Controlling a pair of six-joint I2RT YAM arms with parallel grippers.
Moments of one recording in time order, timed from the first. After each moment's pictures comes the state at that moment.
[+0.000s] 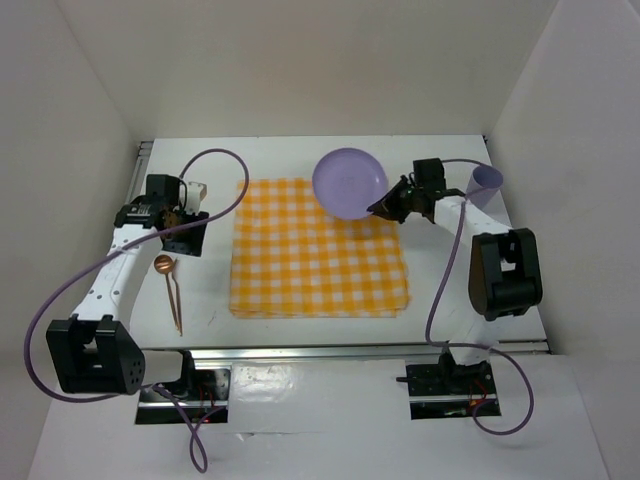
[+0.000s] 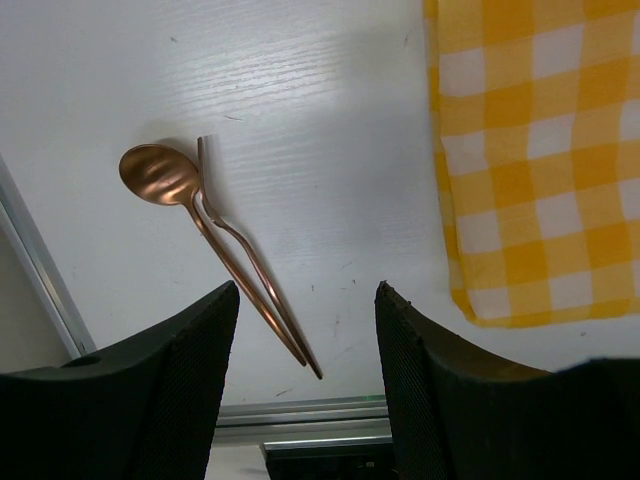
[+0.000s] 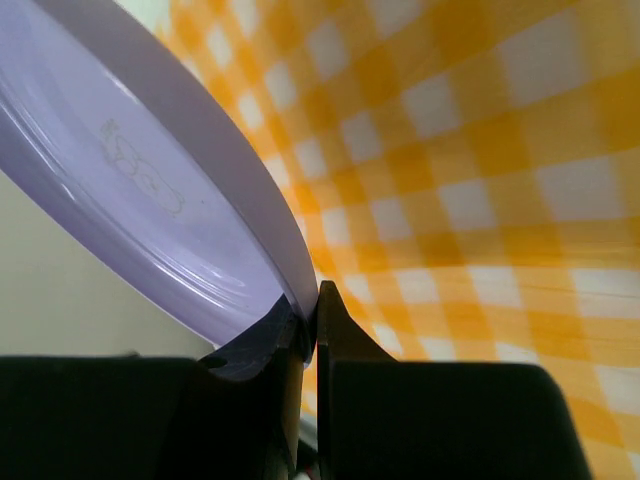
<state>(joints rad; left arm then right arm) 0.02 1.30 1.12 -0.90 0.00 0.15 0.12 1.71 1.14 -0.22 -0.38 0.99</state>
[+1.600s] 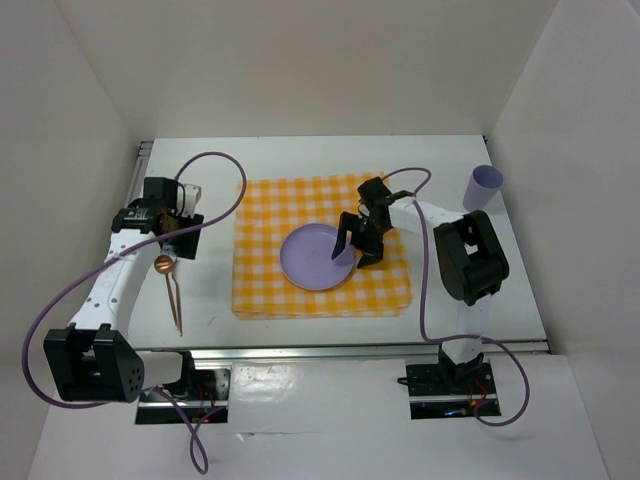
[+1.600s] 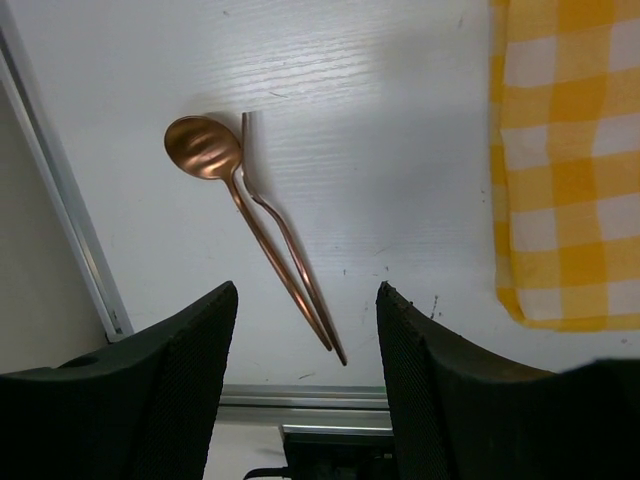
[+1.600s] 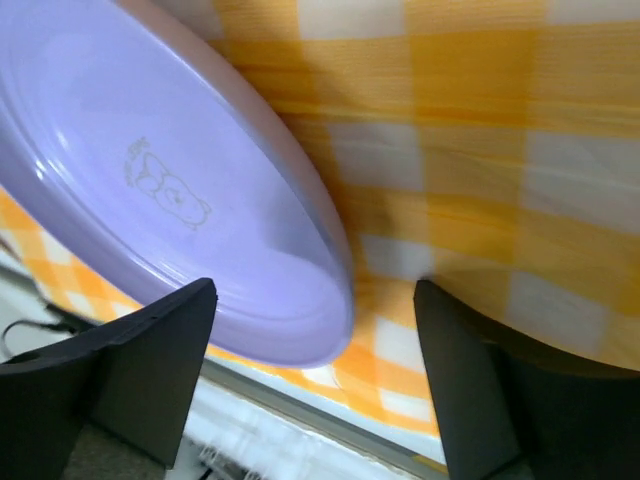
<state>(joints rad) 0.02 1.25 1.11 -0.92 -0.09 0.15 0.41 1.91 1.25 -0.59 -0.37 0.62</state>
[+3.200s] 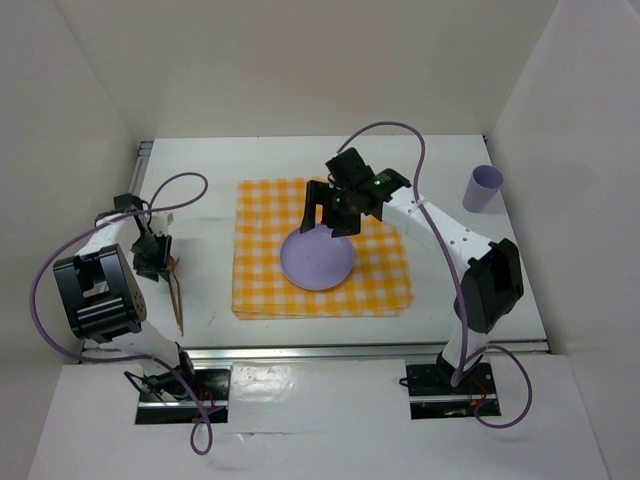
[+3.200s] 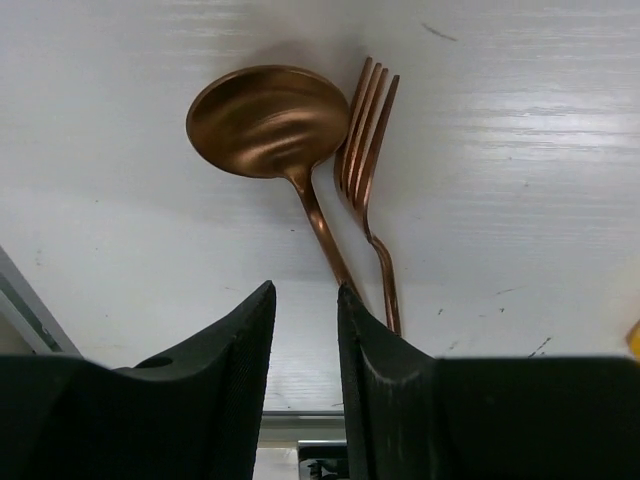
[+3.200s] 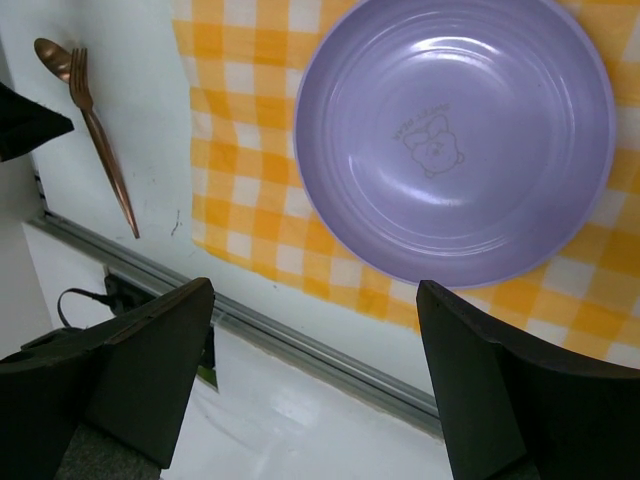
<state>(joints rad) 0.38 1.65 1.05 -0.82 0.05 0.31 0.66 1.71 1.58 -0.79 -0.16 0.67</state>
